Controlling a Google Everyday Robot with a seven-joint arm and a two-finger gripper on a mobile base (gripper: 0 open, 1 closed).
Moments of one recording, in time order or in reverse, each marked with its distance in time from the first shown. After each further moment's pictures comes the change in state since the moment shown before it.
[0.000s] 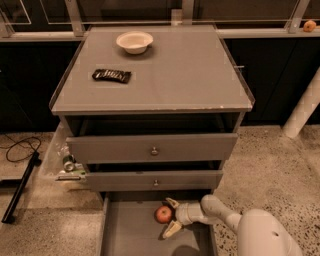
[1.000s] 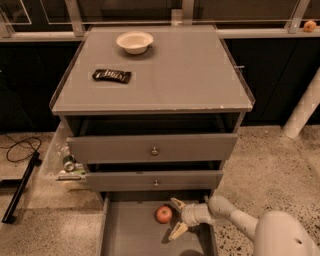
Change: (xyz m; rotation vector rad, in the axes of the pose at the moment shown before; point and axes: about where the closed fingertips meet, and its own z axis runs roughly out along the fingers) arm -0.012 0.015 -0.043 0.014 0.016 -0.040
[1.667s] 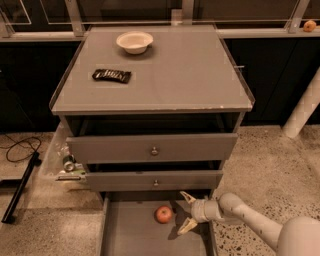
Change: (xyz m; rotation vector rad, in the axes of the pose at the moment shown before) arm -0.015 -0.019 -0.060 0.106 0.038 -0.092
